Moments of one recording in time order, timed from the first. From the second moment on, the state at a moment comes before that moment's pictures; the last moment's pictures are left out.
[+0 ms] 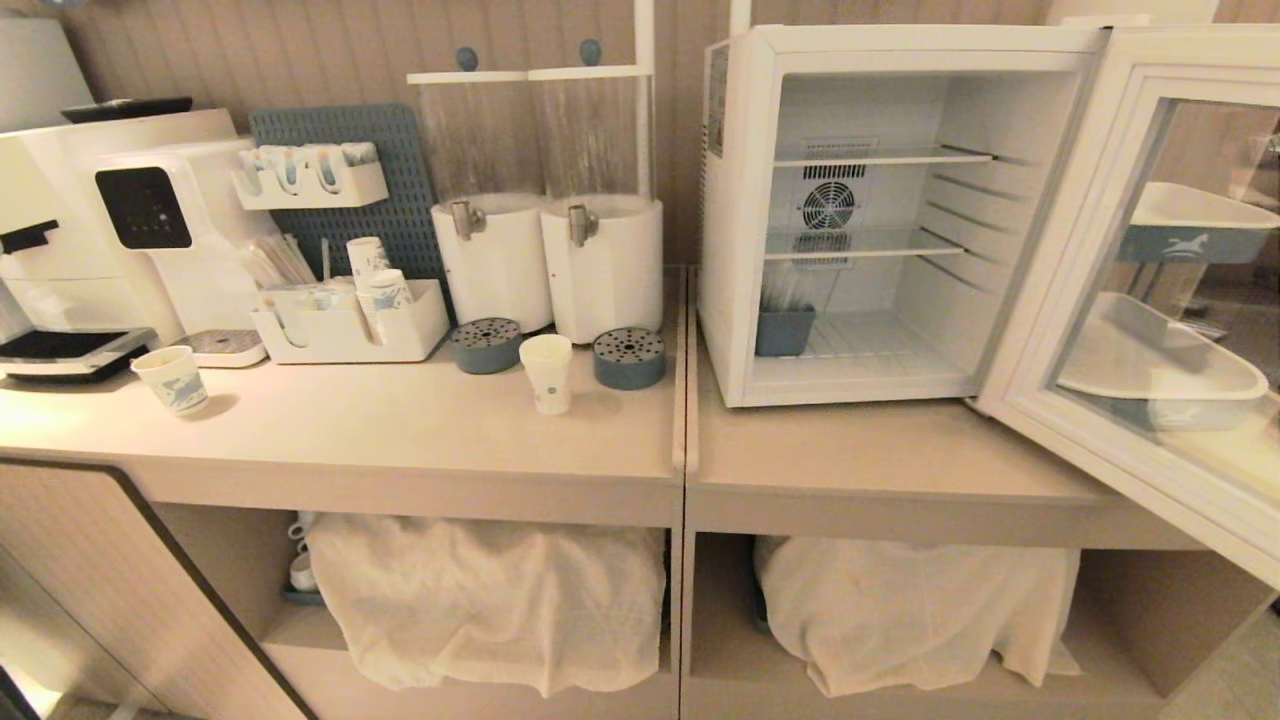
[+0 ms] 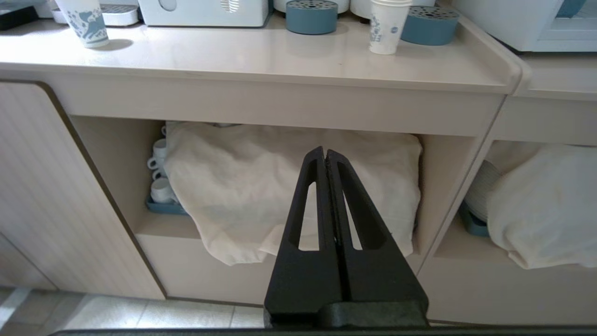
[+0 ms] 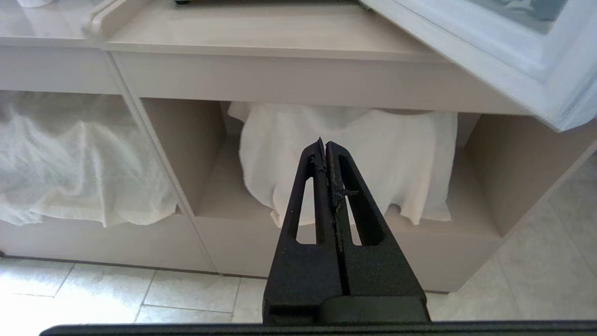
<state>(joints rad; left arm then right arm) 0.00 0.00 0.00 -0.03 0.00 -0.03 0.00 0.00 -0.10 0.23 0.00 -0.05</state>
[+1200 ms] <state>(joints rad) 0.00 0.00 0.00 -0.03 0.00 -0.03 0.00 0.00 -0.10 0.23 0.00 -0.05</state>
